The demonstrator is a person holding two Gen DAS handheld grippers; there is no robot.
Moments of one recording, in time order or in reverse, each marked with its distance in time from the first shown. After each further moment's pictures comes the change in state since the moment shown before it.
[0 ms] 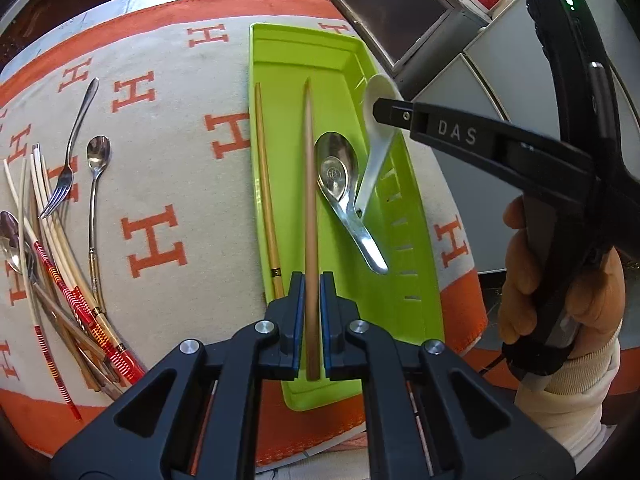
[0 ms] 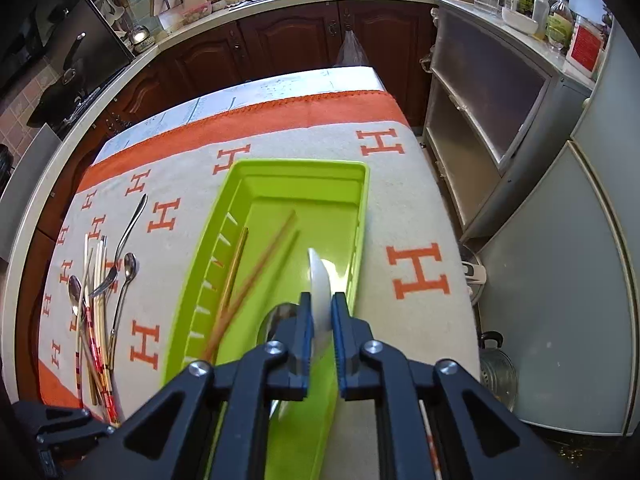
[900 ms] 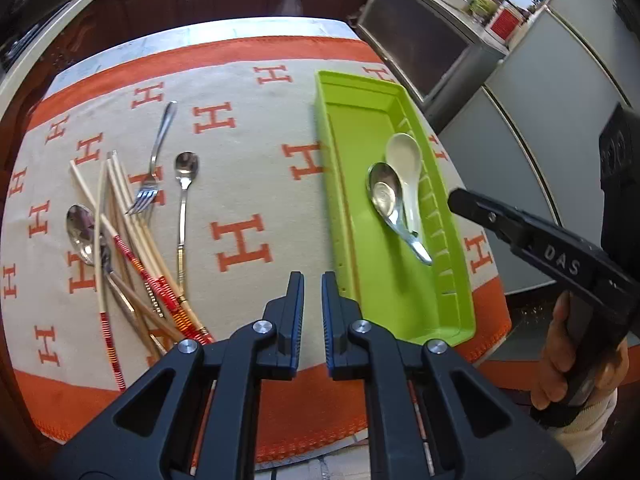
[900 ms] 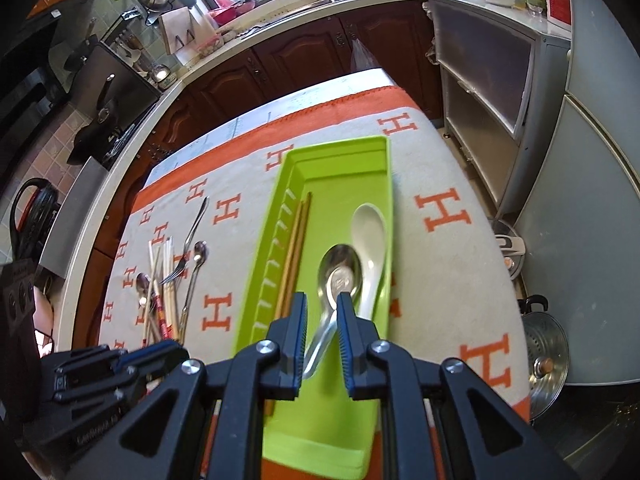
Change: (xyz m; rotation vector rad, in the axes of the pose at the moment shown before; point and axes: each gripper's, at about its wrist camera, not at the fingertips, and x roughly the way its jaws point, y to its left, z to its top) left arm -0.057 0.046 -0.020 -0.029 -0.143 0.114; right arm -0.053 0.010 -0.057 0.112 -0.050 0.177
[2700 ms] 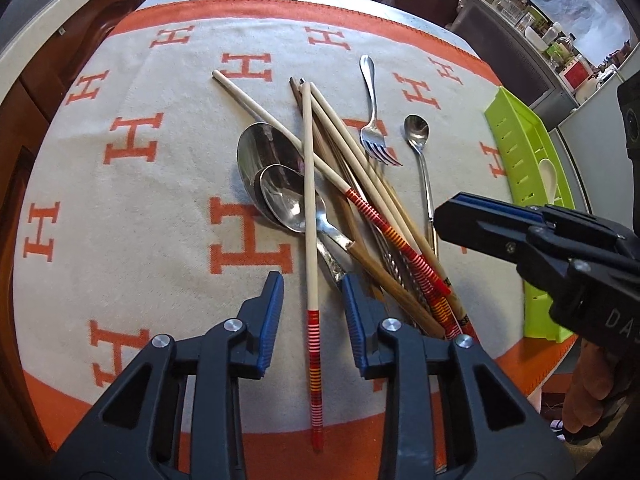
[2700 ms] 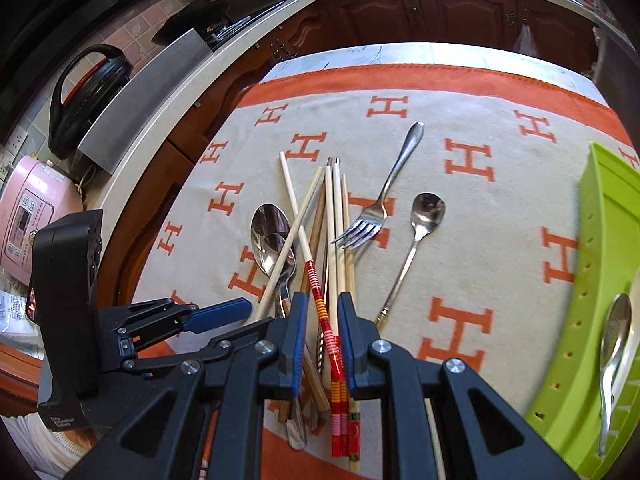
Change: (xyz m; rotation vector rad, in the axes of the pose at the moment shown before) left arm 0.033 0.196 -0.040 -0.186 -0.009 0.059; right arm 0.126 0.197 -0.014 -0.346 0.205 0.191
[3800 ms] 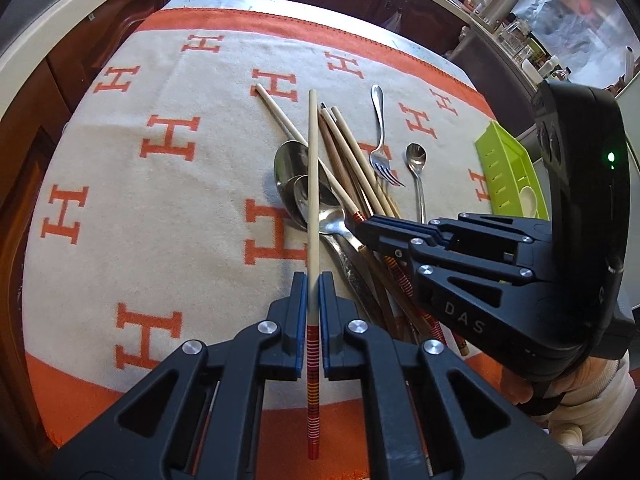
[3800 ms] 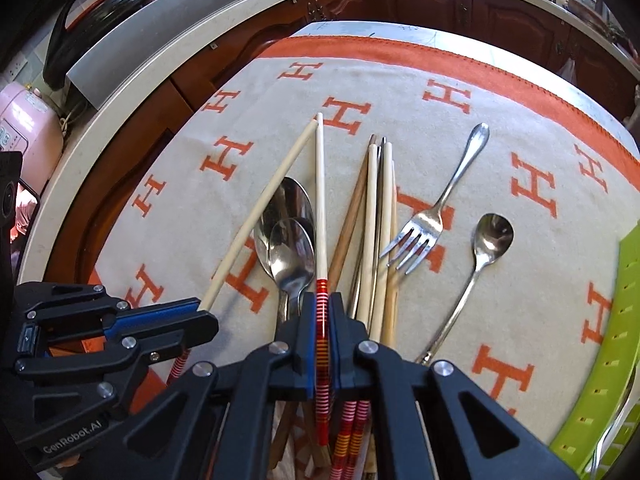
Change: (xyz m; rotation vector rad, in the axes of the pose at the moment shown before) left arm -0.034 0.028 -0.008 -0.076 -0.046 -0.065; right arm 0.048 0.027 0.010 -0.162 0.083 -0.058
